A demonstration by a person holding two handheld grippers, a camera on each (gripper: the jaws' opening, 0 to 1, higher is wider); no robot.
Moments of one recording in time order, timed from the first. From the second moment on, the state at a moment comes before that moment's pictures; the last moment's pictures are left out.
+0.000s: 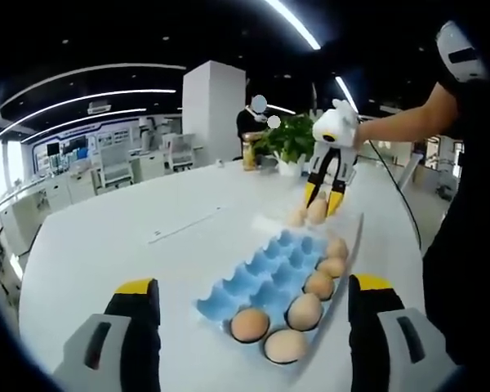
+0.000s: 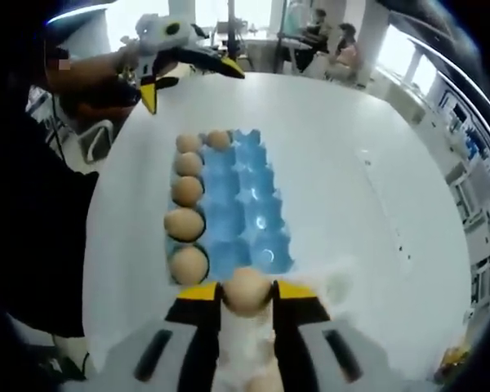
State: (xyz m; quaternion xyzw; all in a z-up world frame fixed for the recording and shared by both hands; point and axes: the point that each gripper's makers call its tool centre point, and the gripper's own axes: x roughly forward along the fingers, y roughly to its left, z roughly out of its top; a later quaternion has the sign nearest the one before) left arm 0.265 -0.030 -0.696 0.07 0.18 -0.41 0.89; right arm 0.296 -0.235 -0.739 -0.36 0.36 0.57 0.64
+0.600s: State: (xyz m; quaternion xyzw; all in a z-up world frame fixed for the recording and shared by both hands) left arm 0.267 -0.028 -0.695 0.07 0.17 -0.41 0.89; right arm 0.292 -0.186 -0.737 -0.35 0.34 0.61 0.63
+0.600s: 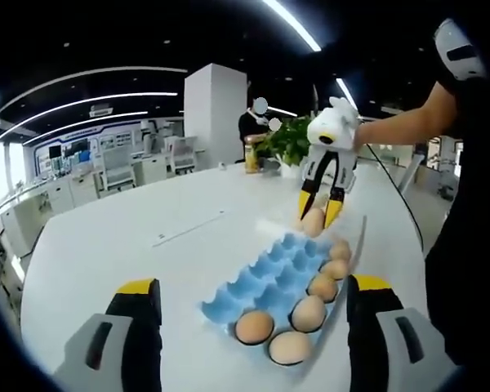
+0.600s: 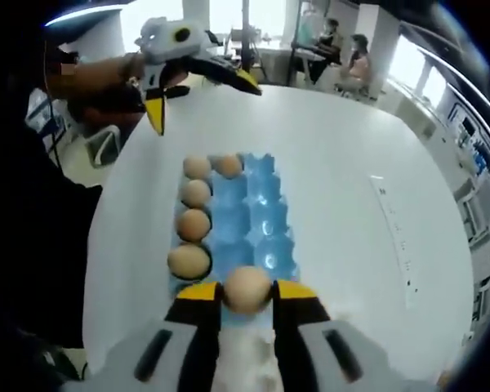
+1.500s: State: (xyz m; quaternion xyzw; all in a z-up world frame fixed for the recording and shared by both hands) left arm 0.268 -0.027 -0.697 0.06 0.17 -0.41 0.89; right arm 0.274 -0.111 -0.742 -0.35 0.30 0.66 0.59
